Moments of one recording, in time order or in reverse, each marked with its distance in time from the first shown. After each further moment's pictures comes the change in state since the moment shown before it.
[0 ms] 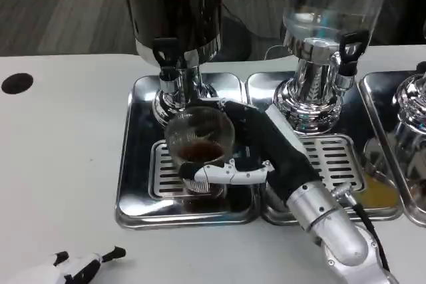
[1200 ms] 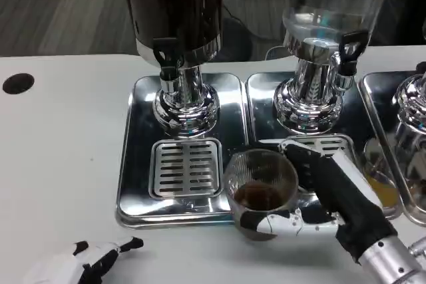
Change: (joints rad) left arm -0.078 0.002 -0.061 0.036 -0.003 0.009 0.000; right arm 0.392 -0.189 -0.058 -0.428 0.108 0.072 0.127
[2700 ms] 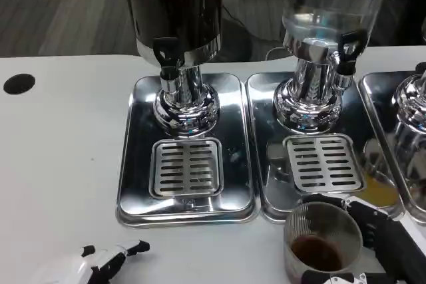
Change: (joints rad) left arm 0.020 0.003 -0.030 -0.054 0.031 0.052 -0.018; right arm 0.198 -0.064 -0.132 0.219 0.114 -0.382 0.075
